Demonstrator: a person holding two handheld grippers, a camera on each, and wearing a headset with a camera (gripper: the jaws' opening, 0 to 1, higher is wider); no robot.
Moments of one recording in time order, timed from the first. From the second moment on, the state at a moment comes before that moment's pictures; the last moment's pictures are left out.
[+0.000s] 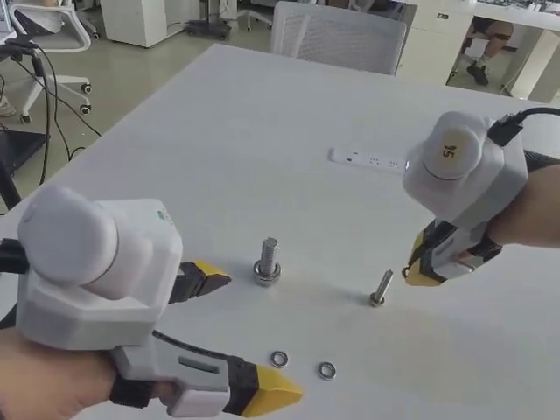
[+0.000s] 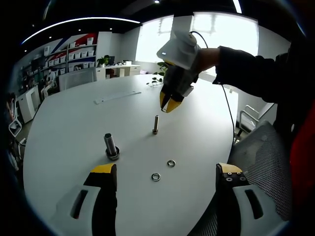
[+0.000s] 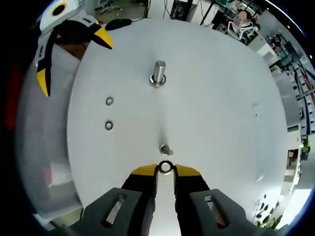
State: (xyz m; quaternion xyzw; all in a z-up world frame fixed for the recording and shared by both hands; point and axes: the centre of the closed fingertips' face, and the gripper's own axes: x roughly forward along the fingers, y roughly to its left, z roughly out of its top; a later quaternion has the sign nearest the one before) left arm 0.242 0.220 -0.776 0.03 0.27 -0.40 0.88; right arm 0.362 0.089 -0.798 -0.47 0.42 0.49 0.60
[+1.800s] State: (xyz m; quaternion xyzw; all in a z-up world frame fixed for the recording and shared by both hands) left arm 0.241 0.227 -0.783 0.03 0.29 -0.38 0.88; right arm 0.370 0.105 -0.841 -0.47 0.44 0.51 0.57
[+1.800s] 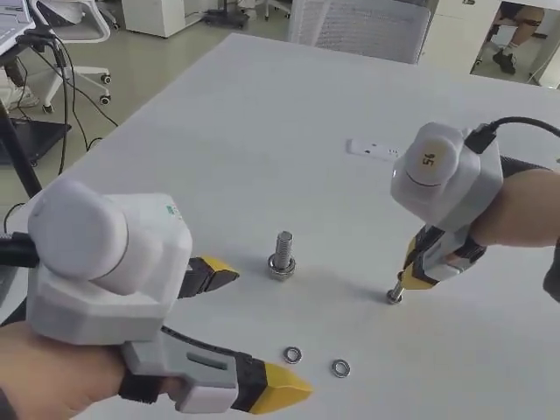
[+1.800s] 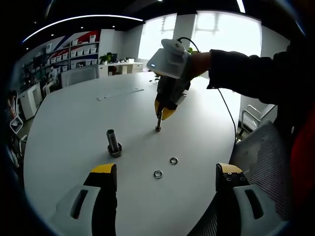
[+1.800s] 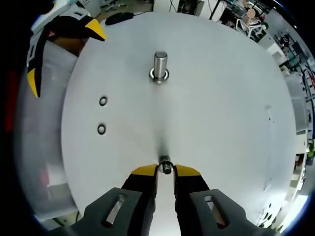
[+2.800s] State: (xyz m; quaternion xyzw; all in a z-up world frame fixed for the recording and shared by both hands) left arm 0.241 0.228 -0.786 0.03 0.29 -0.38 0.87; right arm 0.370 0.107 -0.869 -0.45 0.45 0.51 0.57
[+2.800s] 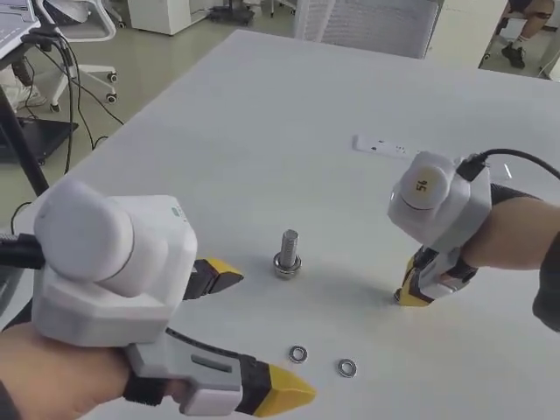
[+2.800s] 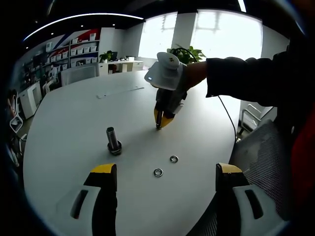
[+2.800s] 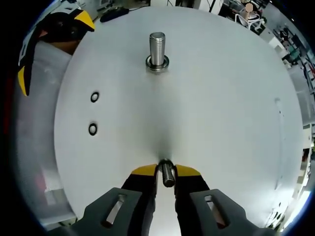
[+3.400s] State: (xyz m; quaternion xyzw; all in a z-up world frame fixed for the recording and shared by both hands) left arm 0.241 0.225 -0.785 0.04 0.29 -0.39 0.87; right arm 0.373 0.103 -0.864 -0.43 0.45 0.50 0.60
